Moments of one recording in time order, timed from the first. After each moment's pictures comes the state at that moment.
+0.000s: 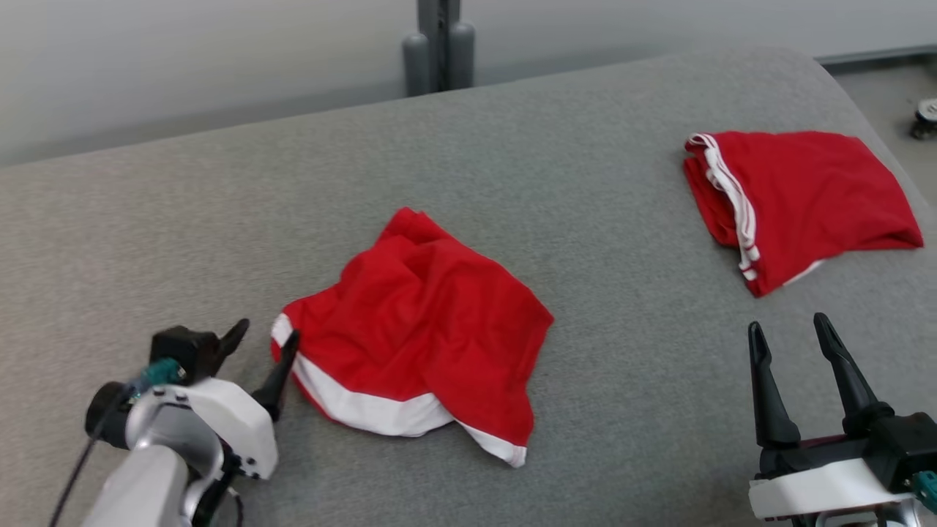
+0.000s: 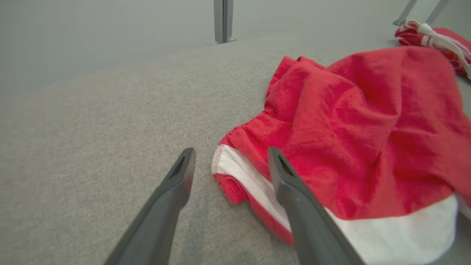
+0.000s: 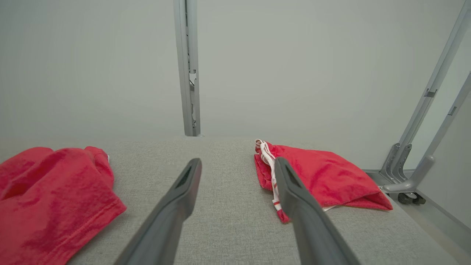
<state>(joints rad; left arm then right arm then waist) -0.28 0.25 -0.25 0.45 -0.34 -0.13 -0.01 0.01 -0.05 -0.01 0.02 0.06 0.13 -0.26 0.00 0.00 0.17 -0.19</state>
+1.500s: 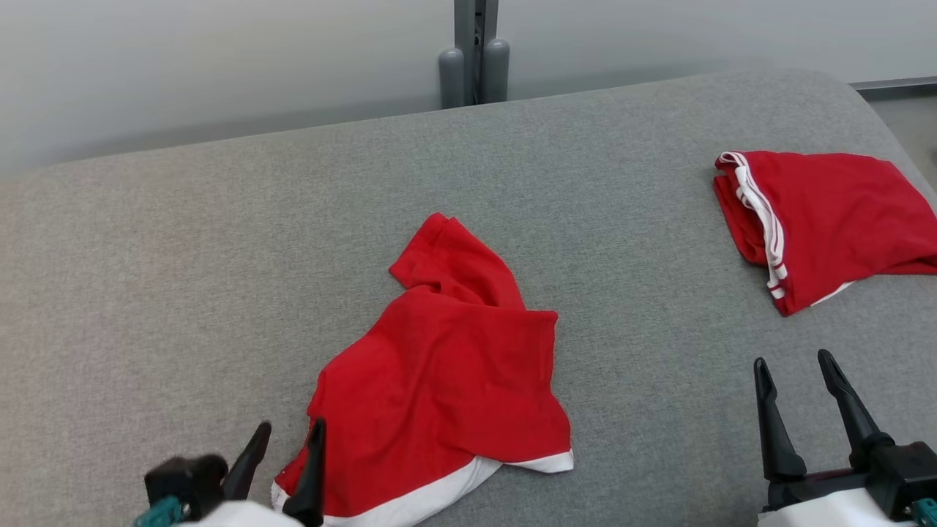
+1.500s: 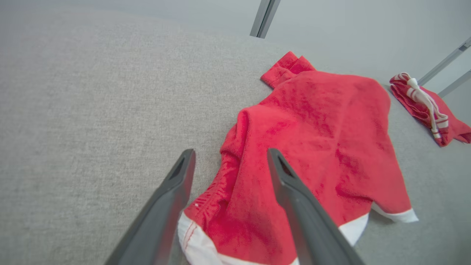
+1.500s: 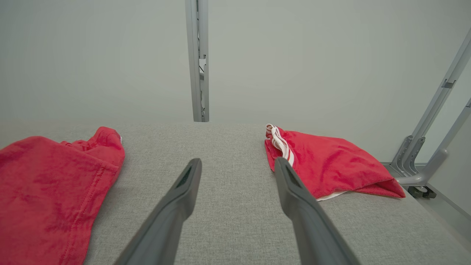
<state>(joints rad) 0.17 0.27 -0.33 -0.09 -0.59 0.27 0.02 0.07 -0.06 -0.02 0.04 0.05 0.13 -0.26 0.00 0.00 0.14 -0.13</state>
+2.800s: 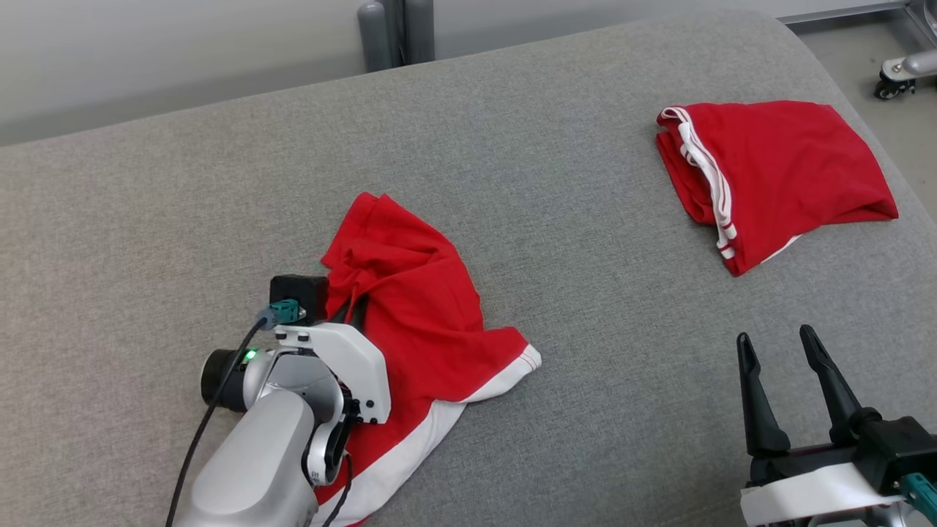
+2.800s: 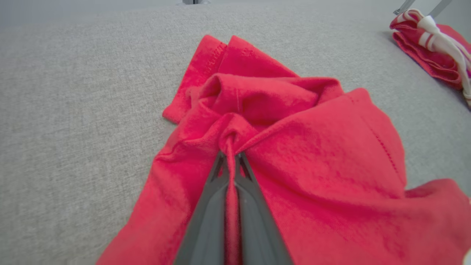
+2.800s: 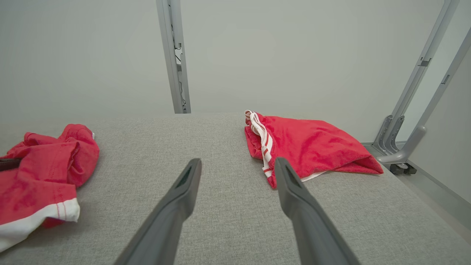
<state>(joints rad) -0.50 0.10 -0.50 0.61 -0.52 0.15 0.09 0.01 -0.05 0.01 0.06 0.10 0.13 -0.26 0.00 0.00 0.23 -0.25</state>
